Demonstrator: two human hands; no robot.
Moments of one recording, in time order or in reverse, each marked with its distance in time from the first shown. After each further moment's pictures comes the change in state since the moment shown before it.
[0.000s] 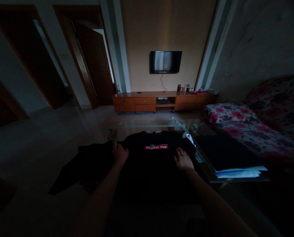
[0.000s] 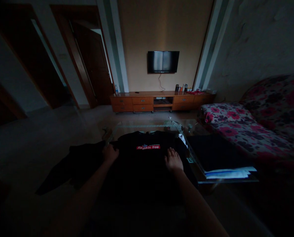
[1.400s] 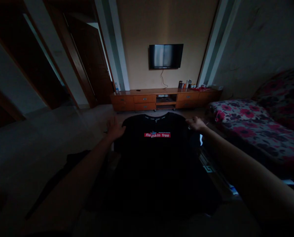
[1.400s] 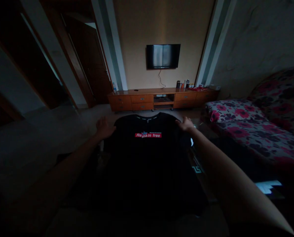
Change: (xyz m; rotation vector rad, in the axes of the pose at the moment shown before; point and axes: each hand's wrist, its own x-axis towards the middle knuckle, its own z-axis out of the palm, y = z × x) left_hand 0.123 0.069 -0.100 -0.093 0.071 0.305; right_hand 0.171 0.043 -0.190 0.282 0.286 0.045
